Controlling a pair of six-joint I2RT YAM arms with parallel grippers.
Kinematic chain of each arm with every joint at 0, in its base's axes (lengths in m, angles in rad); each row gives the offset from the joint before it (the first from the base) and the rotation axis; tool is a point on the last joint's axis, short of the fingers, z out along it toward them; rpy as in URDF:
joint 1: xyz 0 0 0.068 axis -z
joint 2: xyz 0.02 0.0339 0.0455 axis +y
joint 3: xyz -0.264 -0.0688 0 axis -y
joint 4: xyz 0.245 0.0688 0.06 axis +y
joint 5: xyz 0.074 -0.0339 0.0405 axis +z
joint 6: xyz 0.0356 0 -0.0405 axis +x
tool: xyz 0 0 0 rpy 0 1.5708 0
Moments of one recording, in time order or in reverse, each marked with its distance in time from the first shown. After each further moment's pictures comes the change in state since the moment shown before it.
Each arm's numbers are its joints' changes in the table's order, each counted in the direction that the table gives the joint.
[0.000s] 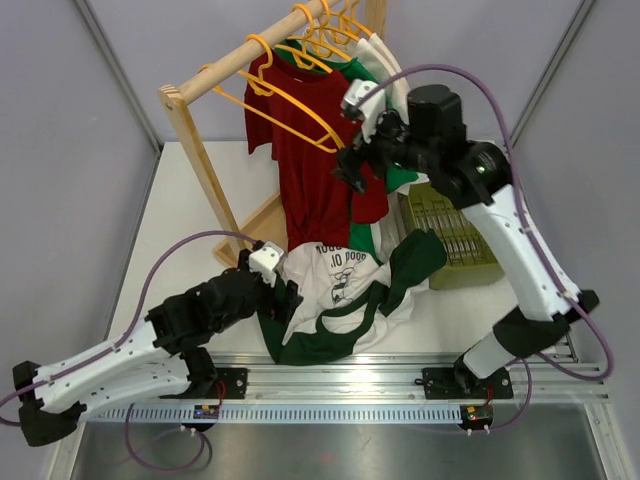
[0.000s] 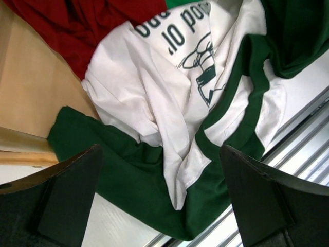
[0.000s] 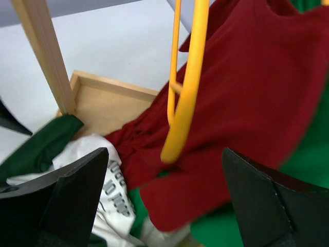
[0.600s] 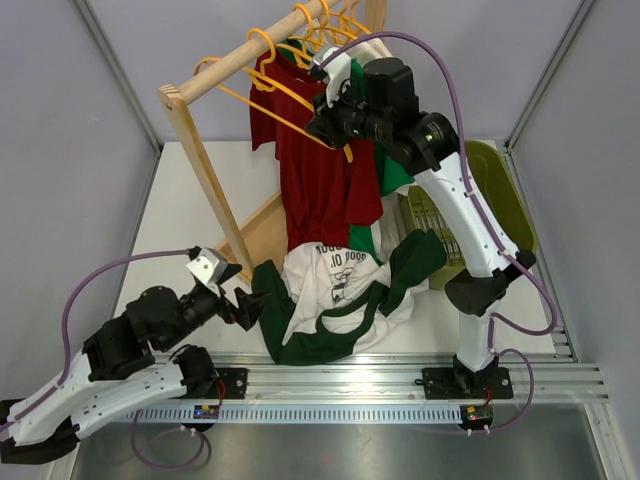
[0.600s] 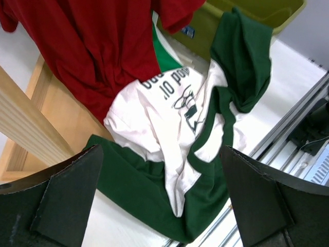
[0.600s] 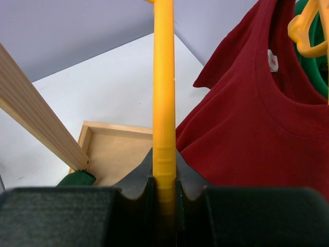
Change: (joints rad) left arm 0.000 -0.347 0.082 0.101 -0.015 0.076; right arm -0.018 0.325 0.391 -0.011 -0.001 0.174
